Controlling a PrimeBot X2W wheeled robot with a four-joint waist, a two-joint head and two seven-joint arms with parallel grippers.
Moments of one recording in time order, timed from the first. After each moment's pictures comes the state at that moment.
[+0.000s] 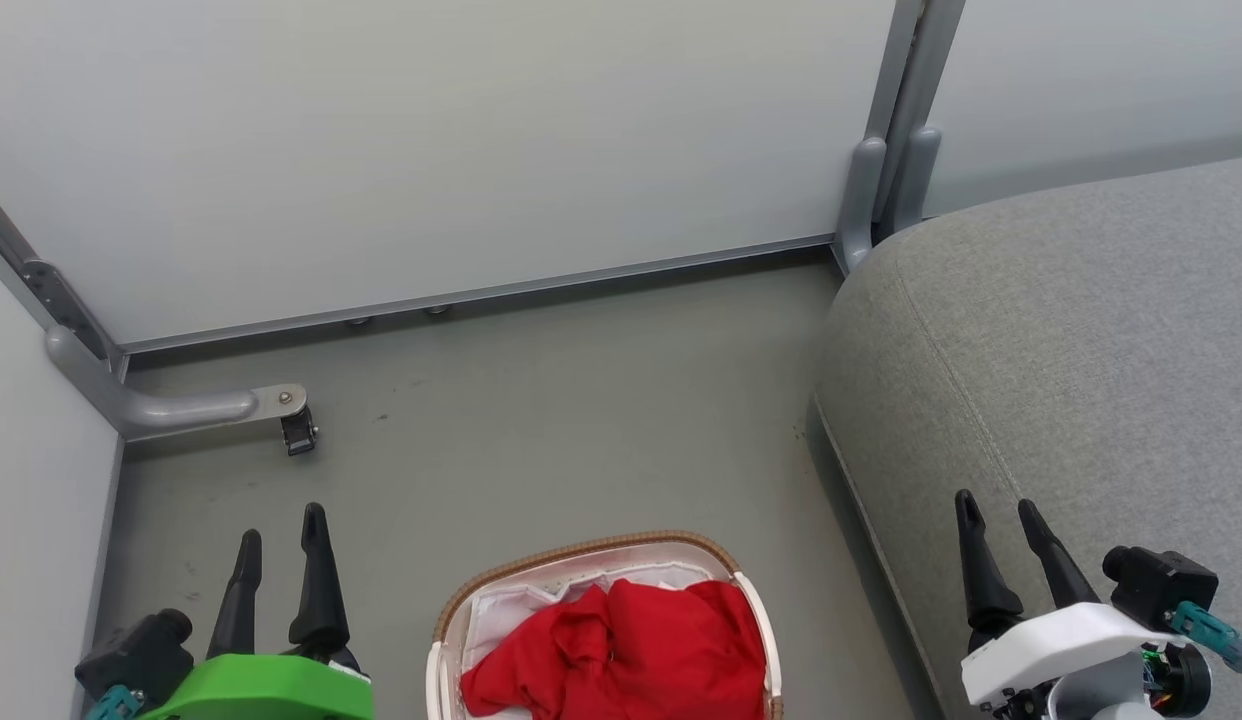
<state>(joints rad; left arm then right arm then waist) 0.04 0.04 -0.01 0.16 -0.60 -0.10 -0.17 0.00 -0.04 0.00 0.21 0.46 0.13 -0.17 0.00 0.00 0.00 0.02</state>
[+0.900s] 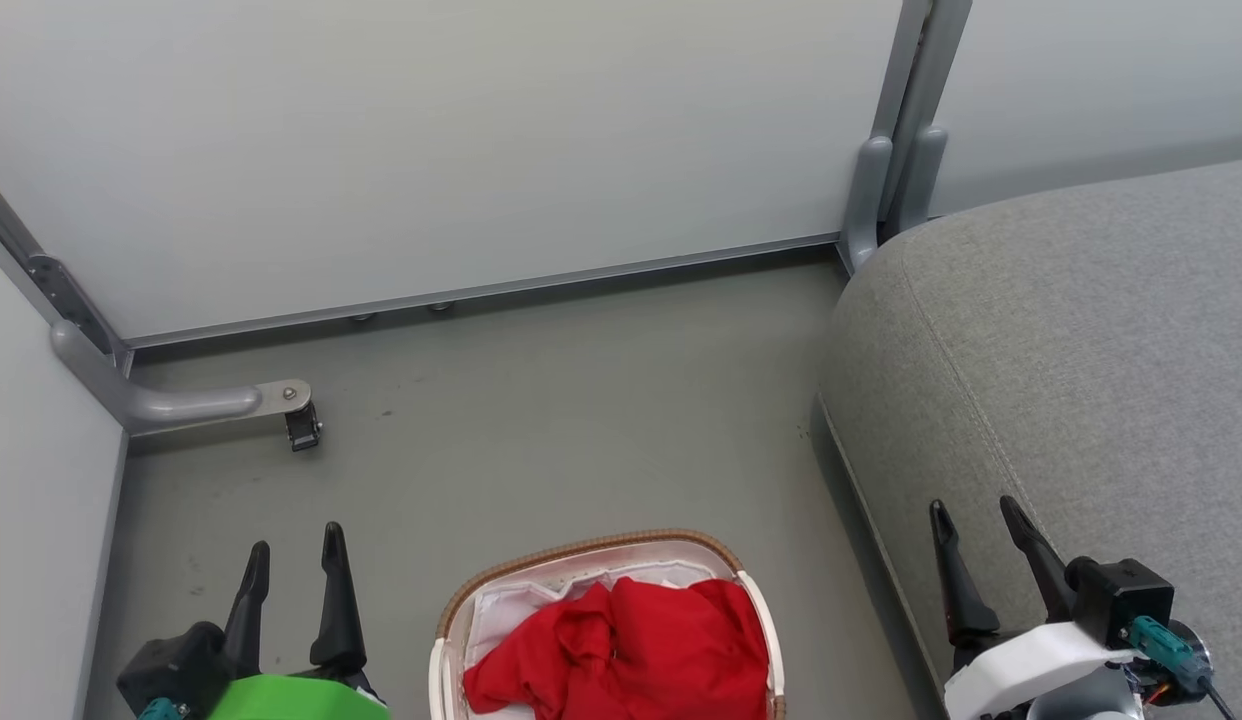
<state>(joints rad) 0.06 0.04 -0.02 0.18 -0.41 -0.10 -0.22 0.01 -0.05 0.03 0.19 0.24 0.13 -0.22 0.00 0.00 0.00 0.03</state>
